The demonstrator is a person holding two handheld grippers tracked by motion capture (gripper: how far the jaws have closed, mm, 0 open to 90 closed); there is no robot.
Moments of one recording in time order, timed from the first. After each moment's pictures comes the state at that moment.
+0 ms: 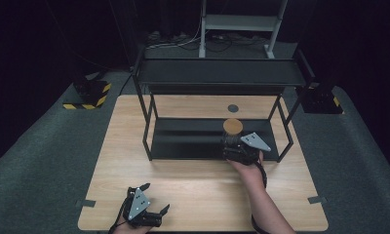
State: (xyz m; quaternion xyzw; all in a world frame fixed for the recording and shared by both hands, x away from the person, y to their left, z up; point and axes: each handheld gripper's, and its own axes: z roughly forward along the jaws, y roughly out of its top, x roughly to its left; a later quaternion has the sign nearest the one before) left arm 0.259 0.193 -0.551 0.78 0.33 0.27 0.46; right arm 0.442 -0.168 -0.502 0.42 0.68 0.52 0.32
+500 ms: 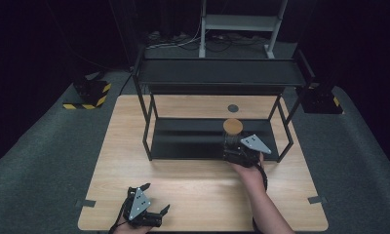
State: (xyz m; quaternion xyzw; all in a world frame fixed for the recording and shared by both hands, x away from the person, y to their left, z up) left arm 0.259 0.192 -0.551 0.78 0.33 0.27 0.45; right arm 0.432 -0.168 -0.500 0.41 0.68 0.52 0.32
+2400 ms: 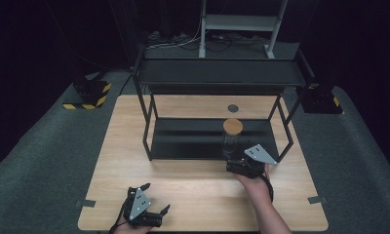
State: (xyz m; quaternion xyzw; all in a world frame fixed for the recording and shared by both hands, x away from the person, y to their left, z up) left arm 0.259 0.191 -0.551 0.79 0.32 0.28 0.45; right arm 0.396 -0.177 -0.497 0.40 0.68 0.52 0.33
